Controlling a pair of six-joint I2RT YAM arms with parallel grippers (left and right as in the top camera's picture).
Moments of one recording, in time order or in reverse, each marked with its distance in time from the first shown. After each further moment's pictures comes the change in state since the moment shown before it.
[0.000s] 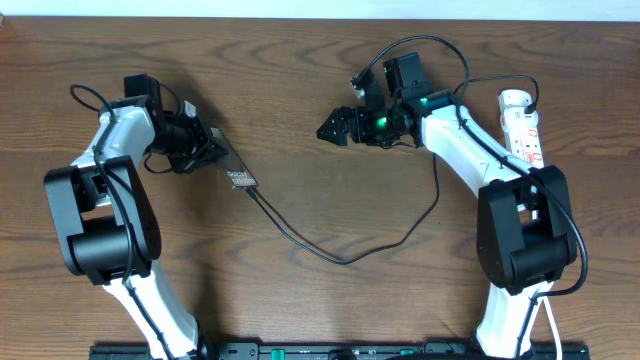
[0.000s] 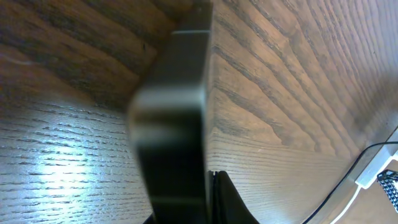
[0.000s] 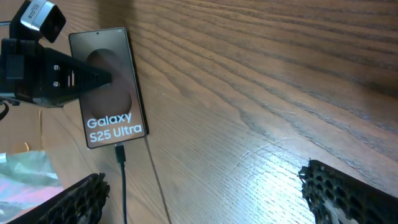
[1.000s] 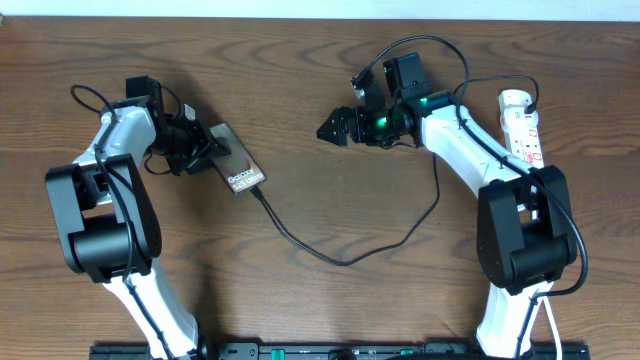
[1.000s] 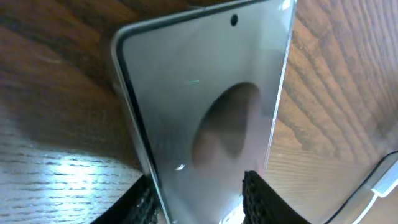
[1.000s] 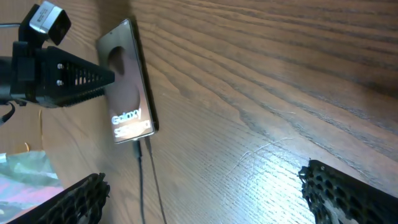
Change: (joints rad) left arm 0.000 0.011 0.000 -0.010 -0.041 0.002; right arm 0.000 0.000 0.000 0.000 0.000 0.000
